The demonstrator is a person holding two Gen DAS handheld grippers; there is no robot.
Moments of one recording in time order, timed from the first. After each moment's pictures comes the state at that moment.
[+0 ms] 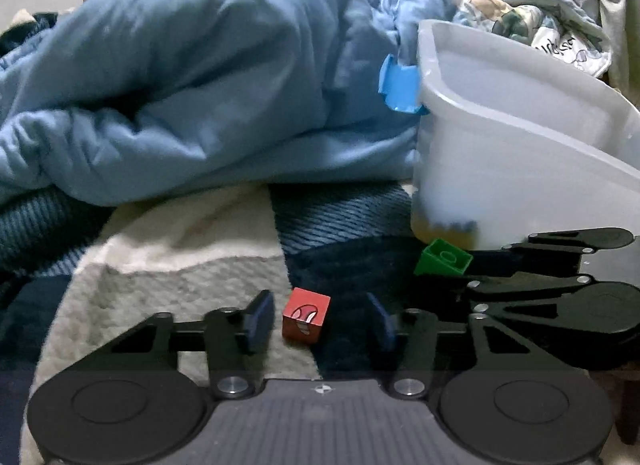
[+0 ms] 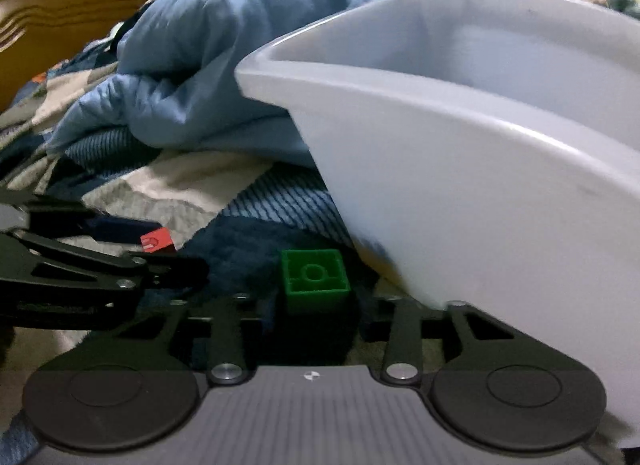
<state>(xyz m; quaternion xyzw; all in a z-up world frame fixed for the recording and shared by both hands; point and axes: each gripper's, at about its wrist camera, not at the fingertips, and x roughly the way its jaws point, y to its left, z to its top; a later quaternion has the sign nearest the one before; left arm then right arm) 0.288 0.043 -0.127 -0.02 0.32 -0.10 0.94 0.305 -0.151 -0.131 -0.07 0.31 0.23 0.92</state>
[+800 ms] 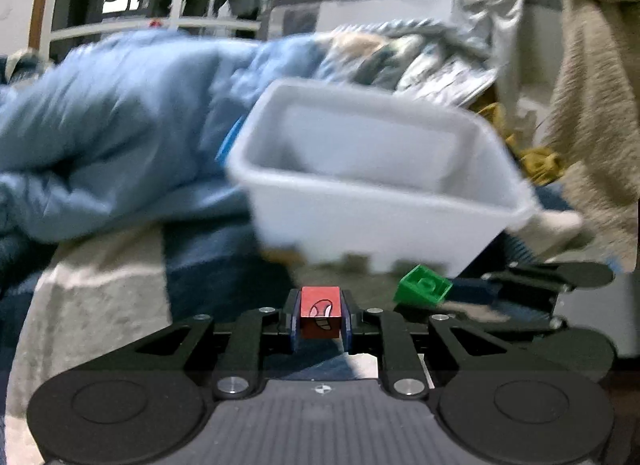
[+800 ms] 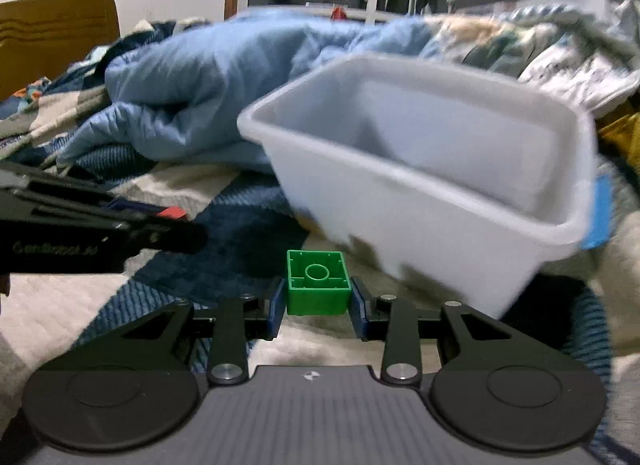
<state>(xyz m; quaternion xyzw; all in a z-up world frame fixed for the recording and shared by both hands) 0.194 -0.019 -0.048 -0.02 0.28 -0.21 0.94 0.193 -0.192 -0.073 -0.08 0.28 0.14 0.95</state>
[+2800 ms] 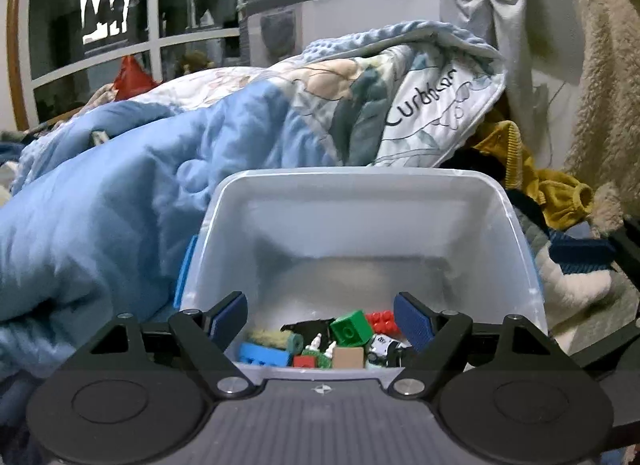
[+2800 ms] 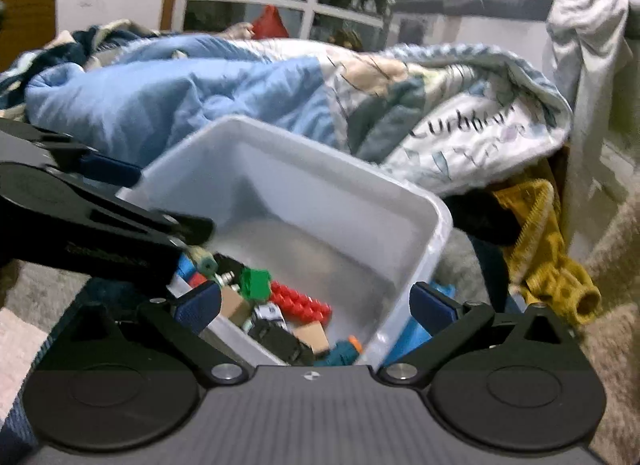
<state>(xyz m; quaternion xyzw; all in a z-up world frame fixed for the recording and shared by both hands) 0.283 -0.095 0.027 0.06 0.30 -0.17 0.94 0.240 -0.242 0.015 -0.12 0.31 0.03 0.94</state>
